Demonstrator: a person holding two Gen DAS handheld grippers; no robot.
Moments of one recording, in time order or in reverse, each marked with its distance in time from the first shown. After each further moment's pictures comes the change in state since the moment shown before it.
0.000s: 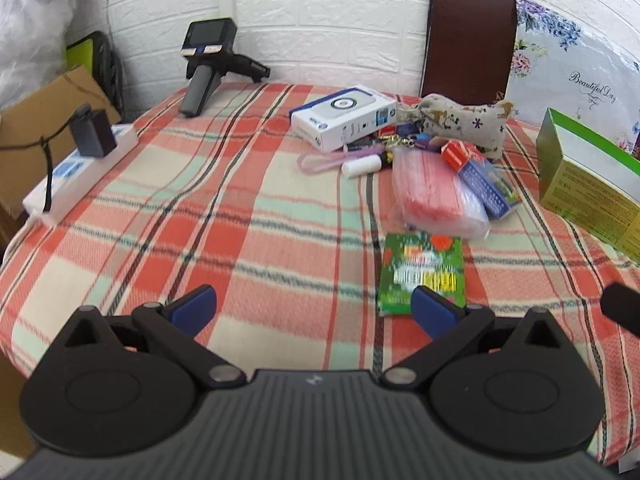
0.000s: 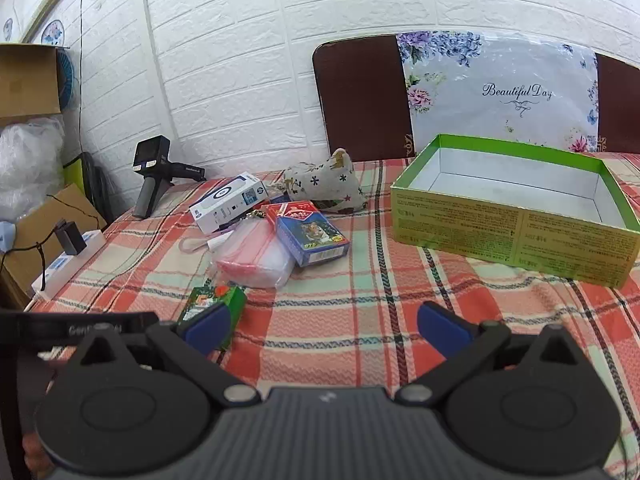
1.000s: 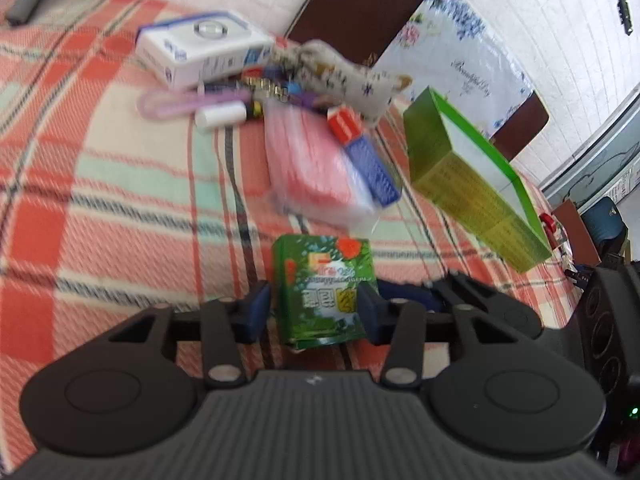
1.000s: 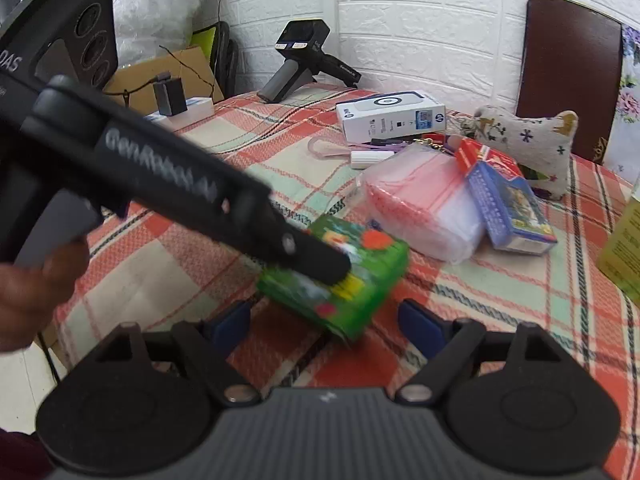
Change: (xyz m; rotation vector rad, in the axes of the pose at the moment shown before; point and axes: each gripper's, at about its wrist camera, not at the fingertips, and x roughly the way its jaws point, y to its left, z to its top) left arm 0.085 0.017 0.023 -0.069 0.232 -0.643; right arm 0.108 0.074 -0.023 -0.424 0.176 0.311
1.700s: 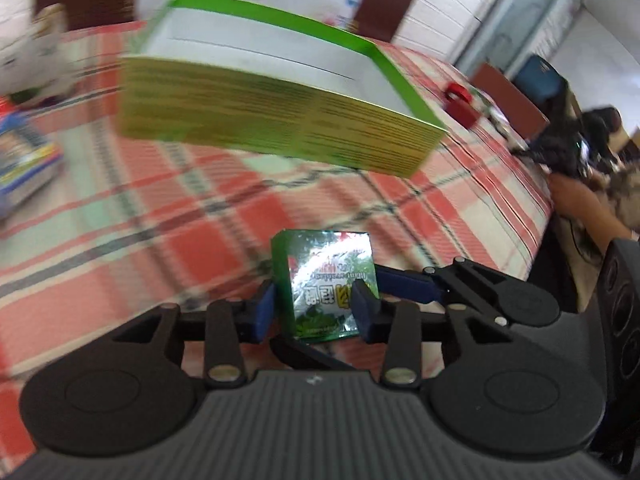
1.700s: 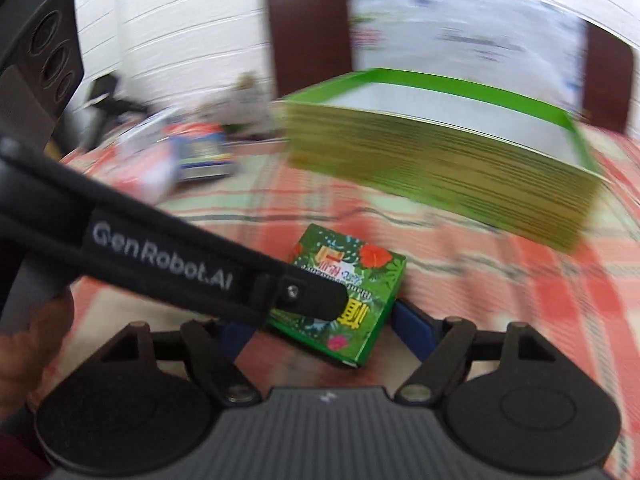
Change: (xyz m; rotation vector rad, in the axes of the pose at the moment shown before) left arm 0.112 -0.198 -0.038 0.422 0.188 -0.164; right arm -0.130 -0.125 -0.110 0.394 -0.048 -0.388
